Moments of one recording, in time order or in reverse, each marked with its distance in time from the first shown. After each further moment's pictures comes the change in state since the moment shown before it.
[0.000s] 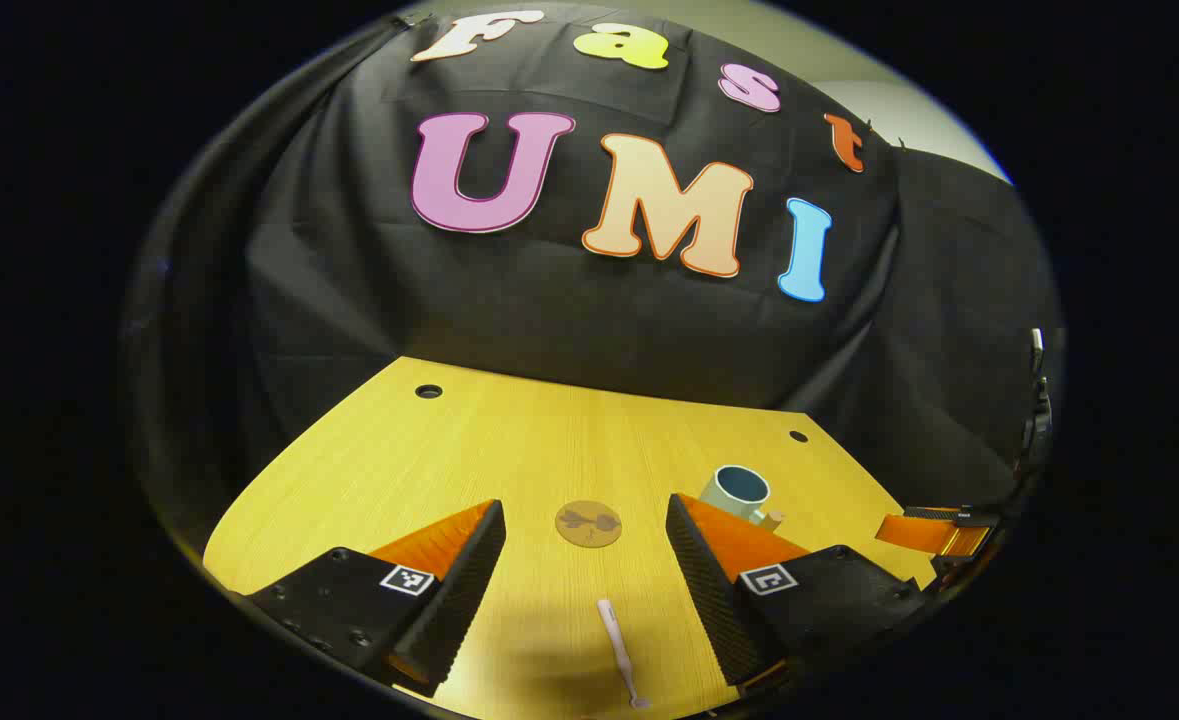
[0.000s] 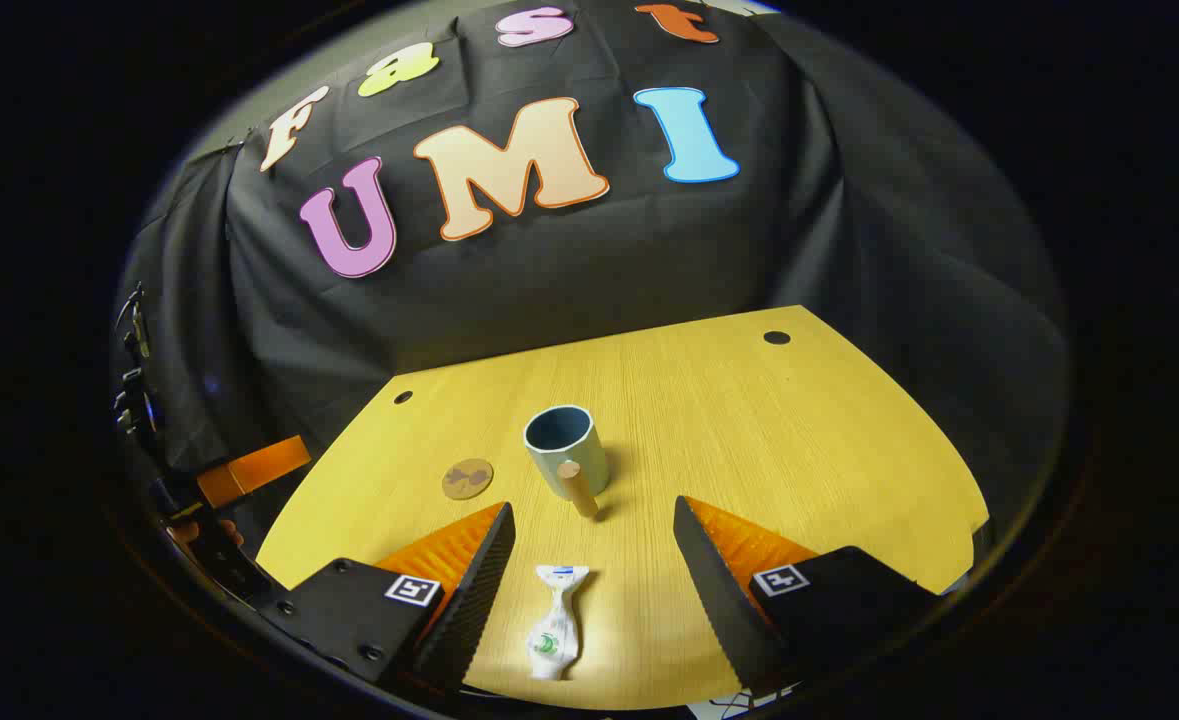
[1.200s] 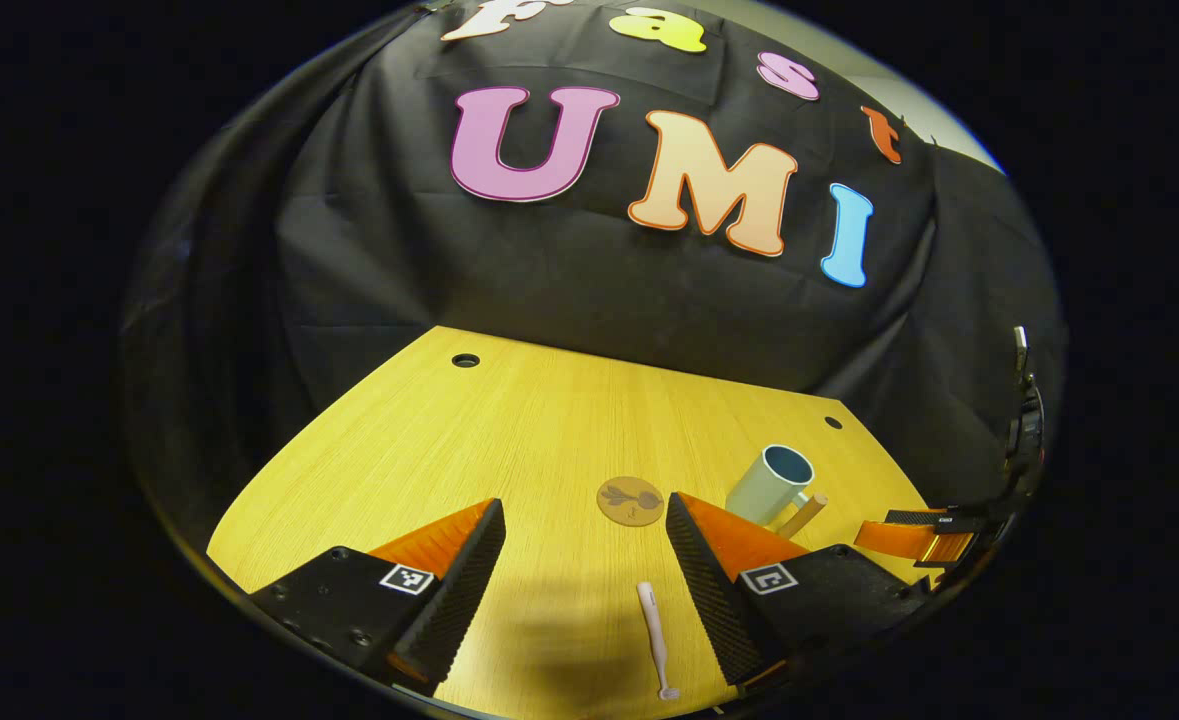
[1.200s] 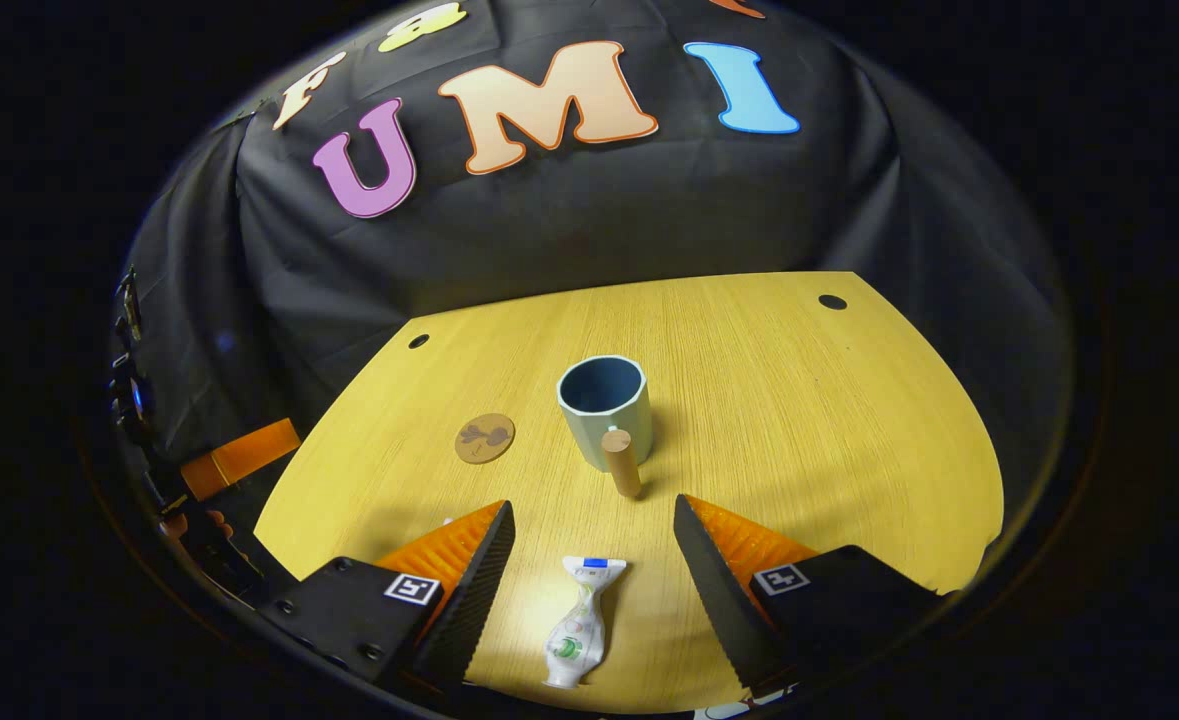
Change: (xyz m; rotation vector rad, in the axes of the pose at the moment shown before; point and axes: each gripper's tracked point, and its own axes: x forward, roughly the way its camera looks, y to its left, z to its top) left arm 0.002 0.037 -0.021 -0.034 0.072 0.081; right arm 0.042 0.031 -0.028 -0.068 0.172 0.049
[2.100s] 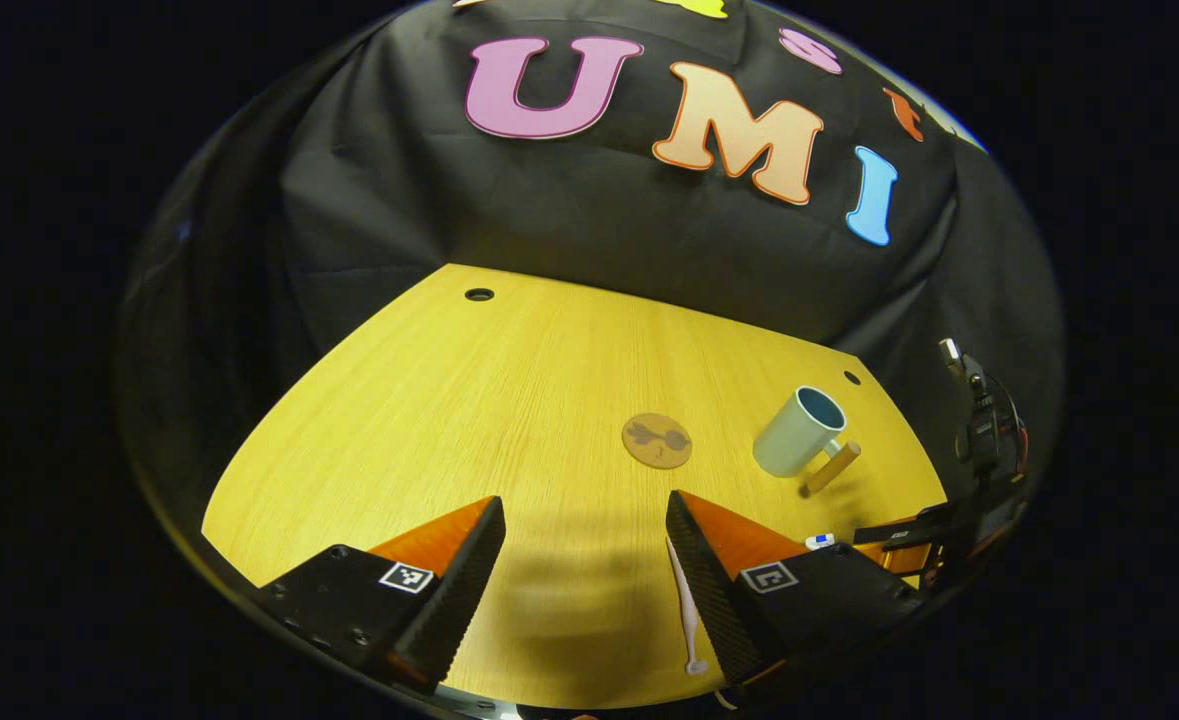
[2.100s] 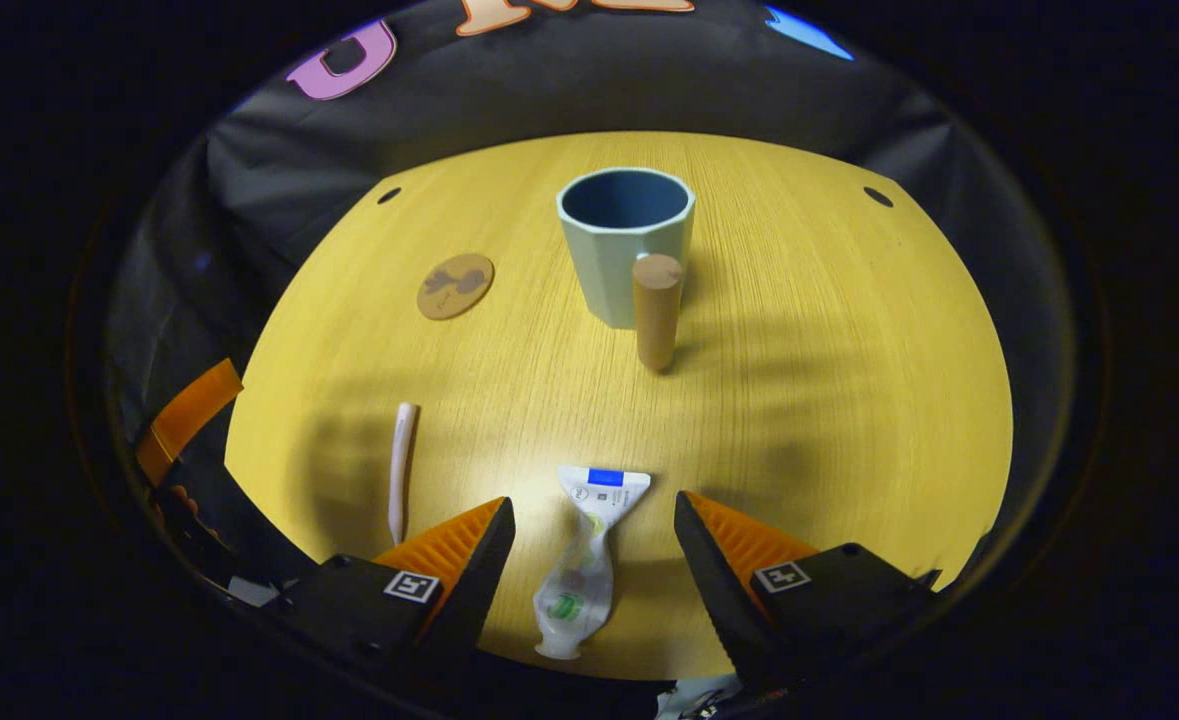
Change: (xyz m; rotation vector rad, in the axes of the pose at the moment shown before) left arm 0.005 0.022 -0.055 -0.030 0.188 0.022; right arm 0.041 0.007 -0.103 -0.068 0.503 -0.052
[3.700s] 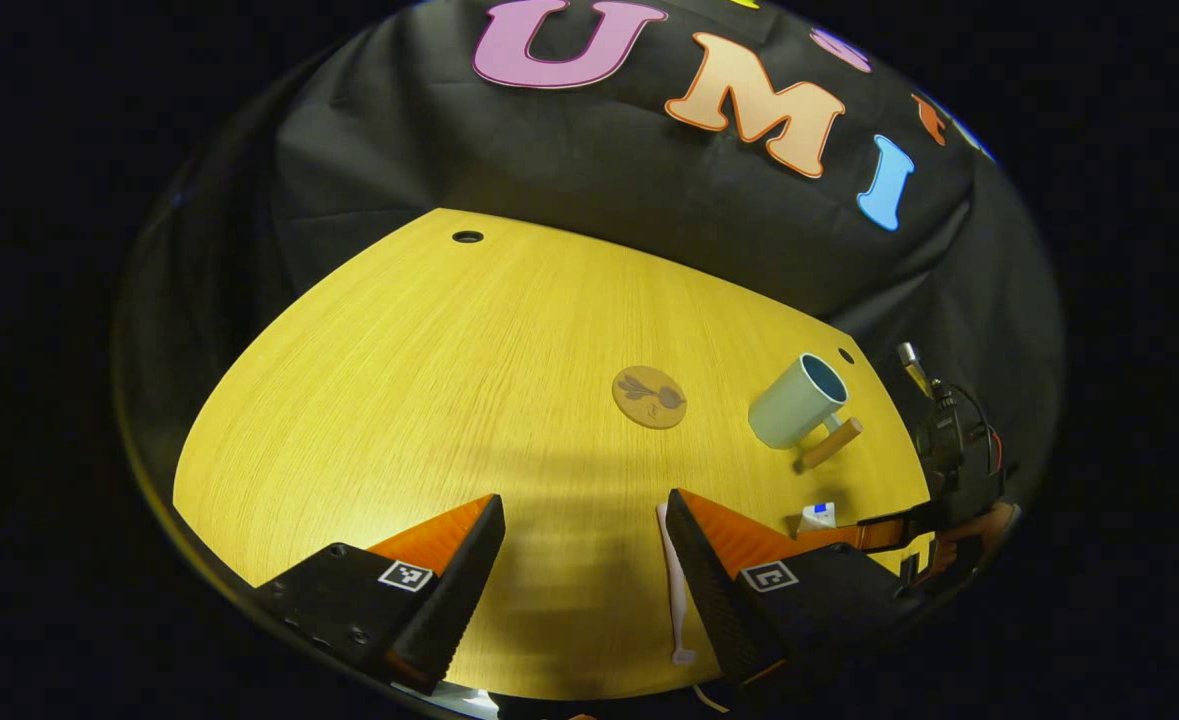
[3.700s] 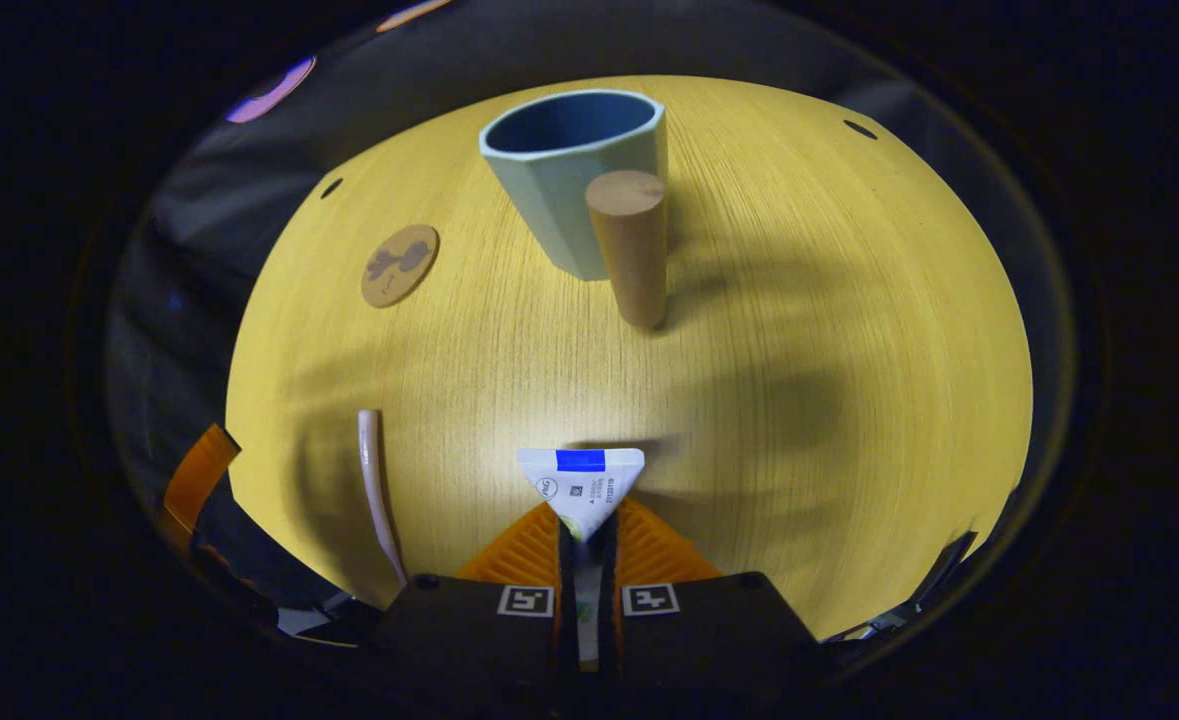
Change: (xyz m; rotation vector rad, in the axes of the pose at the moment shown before) left arm 0.013 -0.003 -0.029 -0.045 0.126 -0.056; right arm 0.018 -0.001 0.003 0.154 0.061 0.003
